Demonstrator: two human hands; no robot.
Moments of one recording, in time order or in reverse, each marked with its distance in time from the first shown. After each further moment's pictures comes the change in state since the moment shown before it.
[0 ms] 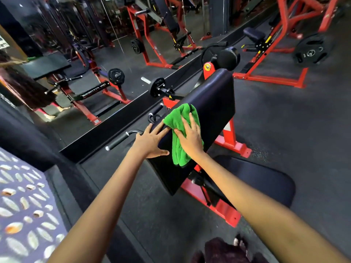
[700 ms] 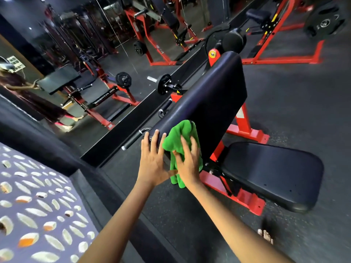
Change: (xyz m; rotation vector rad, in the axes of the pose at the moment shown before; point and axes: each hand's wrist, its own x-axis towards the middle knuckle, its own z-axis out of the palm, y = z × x) left_hand -0.071 -0.017 0.081 -0.043 0.503 0.077; right_hand -0.107 -0.024 0.085 0.315 0.303 -0.013
